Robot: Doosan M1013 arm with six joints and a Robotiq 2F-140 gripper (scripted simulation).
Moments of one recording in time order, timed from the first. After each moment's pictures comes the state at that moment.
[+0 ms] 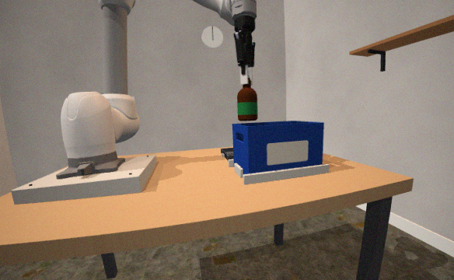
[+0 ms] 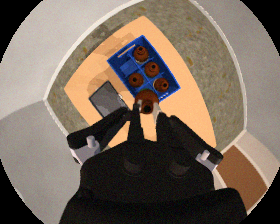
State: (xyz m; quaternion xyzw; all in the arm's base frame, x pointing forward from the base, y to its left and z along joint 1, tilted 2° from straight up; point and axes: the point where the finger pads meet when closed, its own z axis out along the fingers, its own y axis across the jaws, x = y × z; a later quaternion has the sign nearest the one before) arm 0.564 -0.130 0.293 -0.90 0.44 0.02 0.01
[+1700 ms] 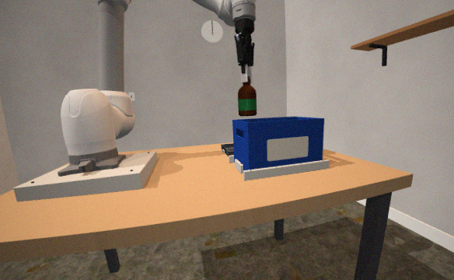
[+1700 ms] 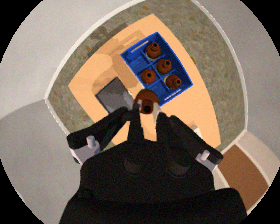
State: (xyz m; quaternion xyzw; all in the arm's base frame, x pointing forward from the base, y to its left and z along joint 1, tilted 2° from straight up) arm 0.590 -0.074 0.294 -0.90 0.44 0.02 0.01
